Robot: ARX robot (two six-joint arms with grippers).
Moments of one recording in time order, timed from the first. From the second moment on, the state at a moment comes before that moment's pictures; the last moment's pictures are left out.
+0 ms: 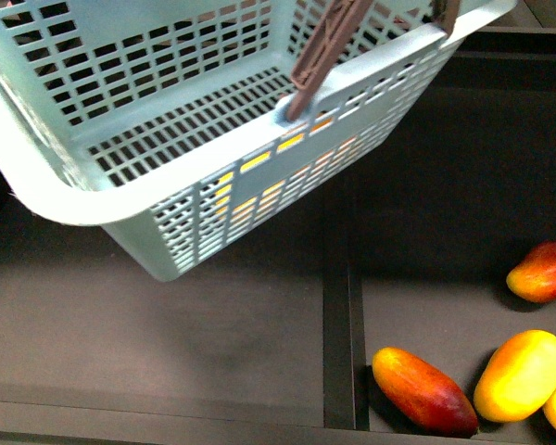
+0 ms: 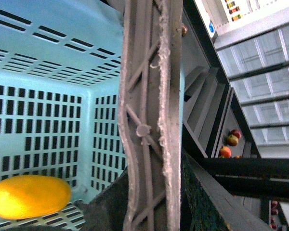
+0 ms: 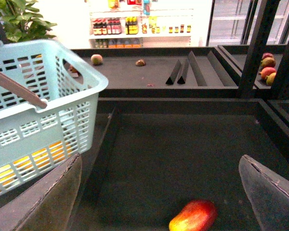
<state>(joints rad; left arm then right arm) -0.55 1.85 1.55 -0.18 -0.38 -1.28 0.00 0.01 0.02 0.00 0.00 0.00</state>
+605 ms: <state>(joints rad) -0.25 2.12 1.63 -0.09 -0.32 -1.46 0.00 0.01 0.02 0.00 0.00 0.00</state>
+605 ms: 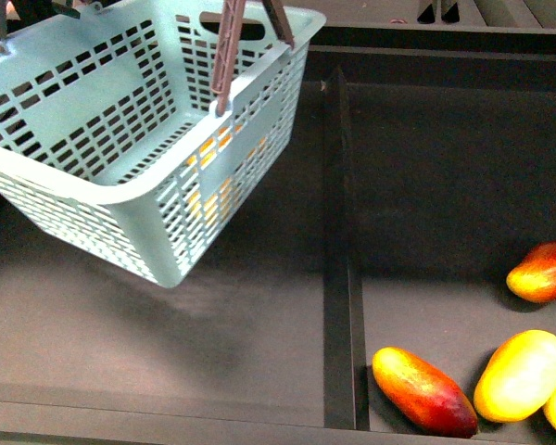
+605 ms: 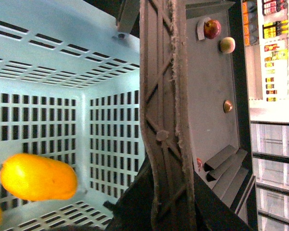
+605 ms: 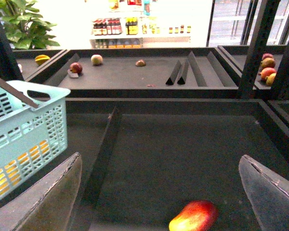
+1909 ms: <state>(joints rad) -0.25 2.04 1.53 -0.41 -0.47 -1.77 0.00 0.01 0.02 0.00 0.00 0.00</state>
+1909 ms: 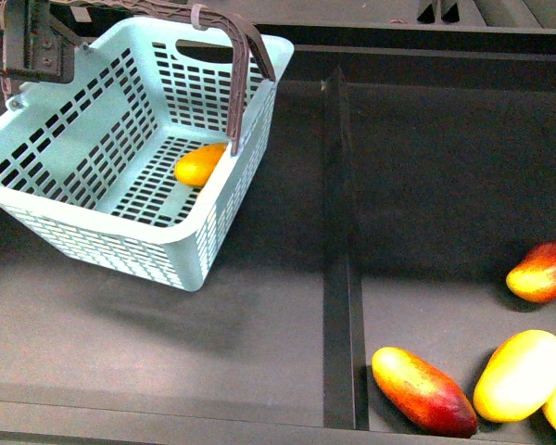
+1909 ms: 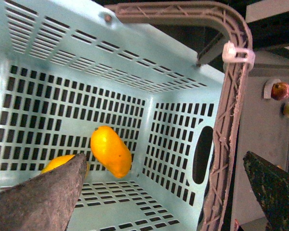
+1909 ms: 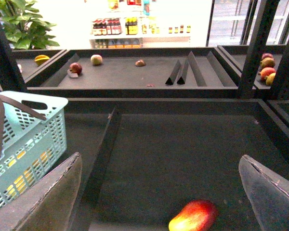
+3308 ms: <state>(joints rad) 0.00 0.68 0.02 0.66 0.00 -0.01 0.00 0.01 0.02 0.00 0.00 0.00</state>
